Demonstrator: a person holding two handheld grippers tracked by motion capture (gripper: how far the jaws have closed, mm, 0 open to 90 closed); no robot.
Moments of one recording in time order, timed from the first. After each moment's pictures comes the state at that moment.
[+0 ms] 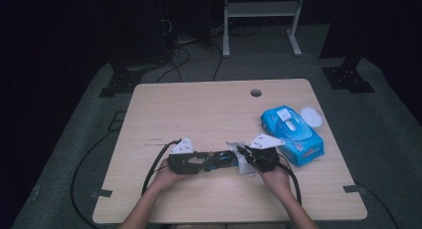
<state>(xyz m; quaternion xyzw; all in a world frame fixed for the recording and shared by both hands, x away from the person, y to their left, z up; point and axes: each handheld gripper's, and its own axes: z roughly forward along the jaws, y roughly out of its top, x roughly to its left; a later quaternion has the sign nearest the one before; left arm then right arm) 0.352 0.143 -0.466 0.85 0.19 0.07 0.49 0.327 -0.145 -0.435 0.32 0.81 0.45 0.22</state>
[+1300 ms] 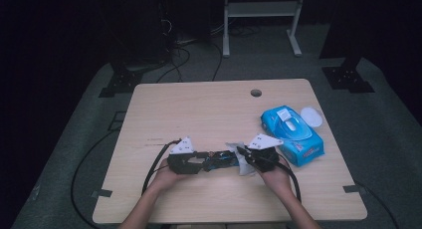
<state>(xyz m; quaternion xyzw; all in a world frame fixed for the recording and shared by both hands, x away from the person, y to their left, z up) 0.352 0.143 -0.466 0.85 0.19 0.07 0.49 0.326 -0.144 -0.433 0.31 0.81 0.44 0.22</state>
